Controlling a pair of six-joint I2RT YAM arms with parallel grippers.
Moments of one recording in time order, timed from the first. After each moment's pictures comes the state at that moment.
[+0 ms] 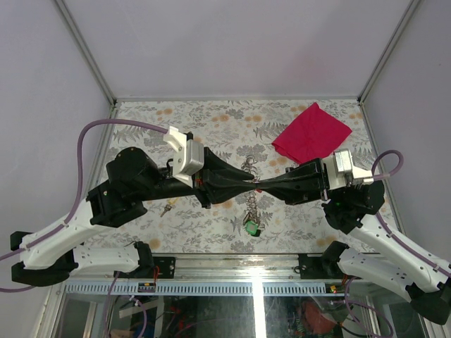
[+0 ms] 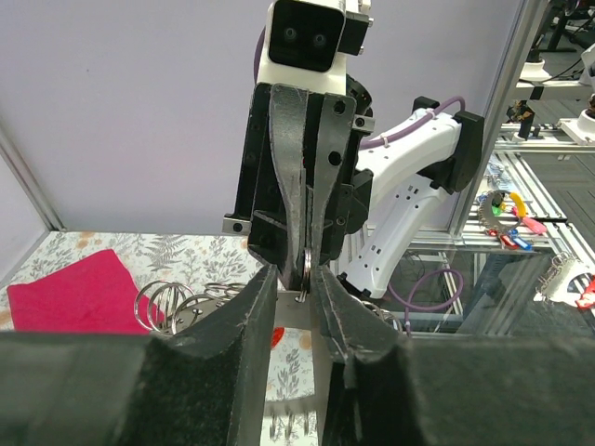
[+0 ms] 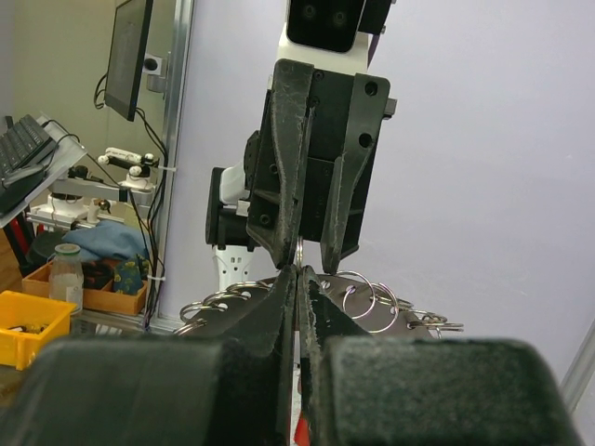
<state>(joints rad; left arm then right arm) -1.16 1.02 1.42 -0.20 0.33 -0.05 0.80 0.82 0.81 0.88 -0.77 0.42</state>
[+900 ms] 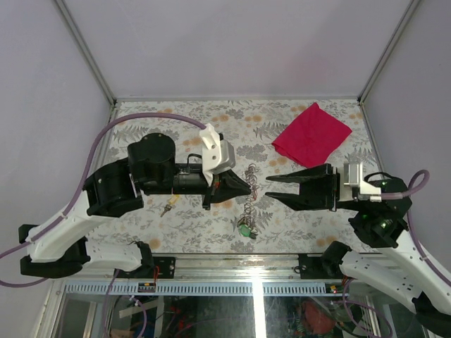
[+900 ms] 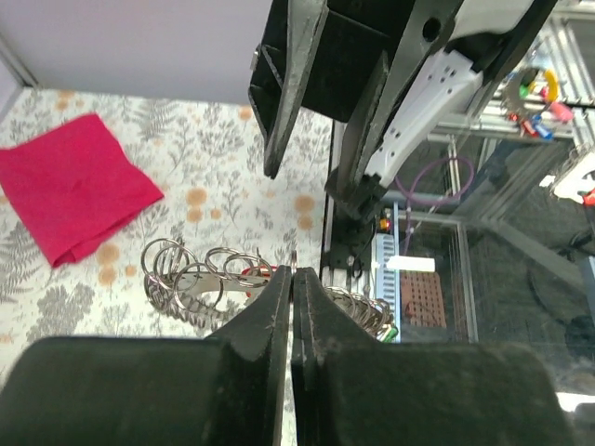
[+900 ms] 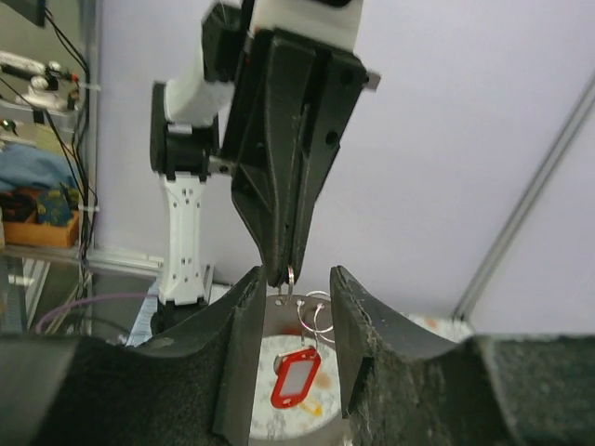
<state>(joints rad) -1.16 1.16 1.70 -0.69 0.31 0.02 0.80 0.65 0.91 0.30 -0.71 0.08</state>
